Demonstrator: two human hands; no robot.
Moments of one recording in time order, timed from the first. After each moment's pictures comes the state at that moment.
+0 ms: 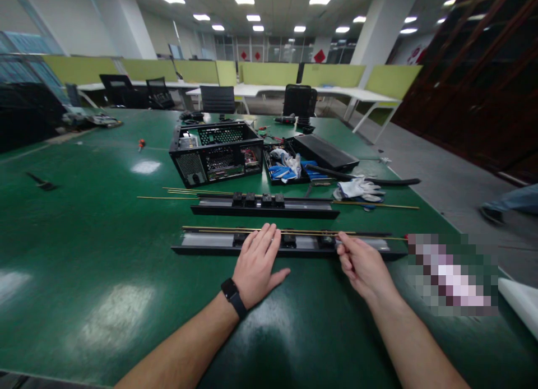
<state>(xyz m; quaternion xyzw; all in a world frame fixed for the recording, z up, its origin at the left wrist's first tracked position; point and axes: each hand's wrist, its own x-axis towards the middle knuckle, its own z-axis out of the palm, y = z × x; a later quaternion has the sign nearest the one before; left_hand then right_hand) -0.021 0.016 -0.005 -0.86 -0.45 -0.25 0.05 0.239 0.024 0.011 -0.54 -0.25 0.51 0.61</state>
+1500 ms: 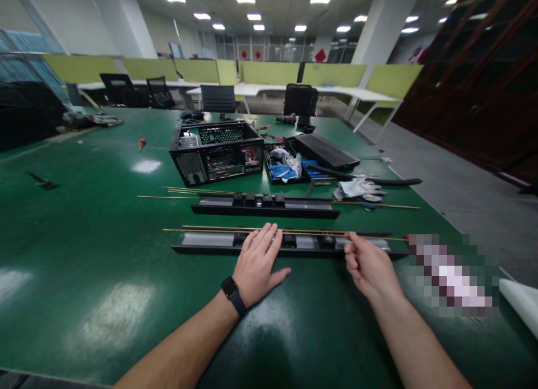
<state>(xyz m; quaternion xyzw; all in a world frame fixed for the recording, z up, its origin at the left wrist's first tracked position) -0.022 0.017 -0.003 -0.86 -0.44 -0.25 0.03 0.242 0.023 0.013 -0.55 -0.21 0.49 0.64</state>
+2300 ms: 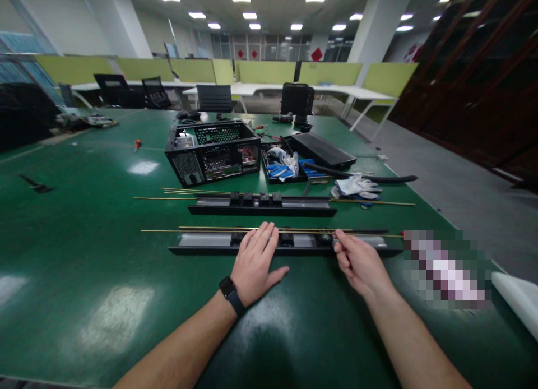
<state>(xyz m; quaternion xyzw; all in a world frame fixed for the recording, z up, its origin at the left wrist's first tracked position) -0.021 0.019 -0.006 -0.86 -0.44 -0.26 0.04 0.238 0.022 0.014 -0.54 -0.25 0.53 0.61</state>
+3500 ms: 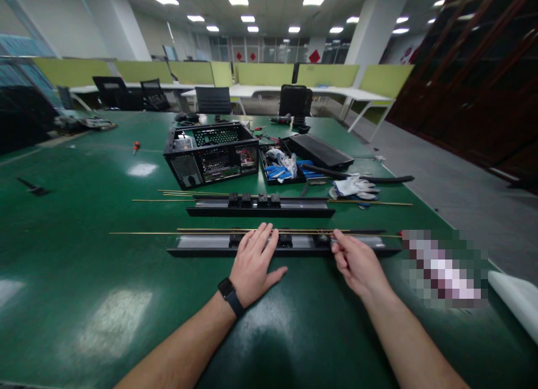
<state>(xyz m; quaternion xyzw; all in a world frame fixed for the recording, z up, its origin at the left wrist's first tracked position) -0.021 0.019 -0.007 -0.86 -0.44 -0.26 0.04 0.235 0.022 0.015 -0.54 -0.24 0.52 0.61</state>
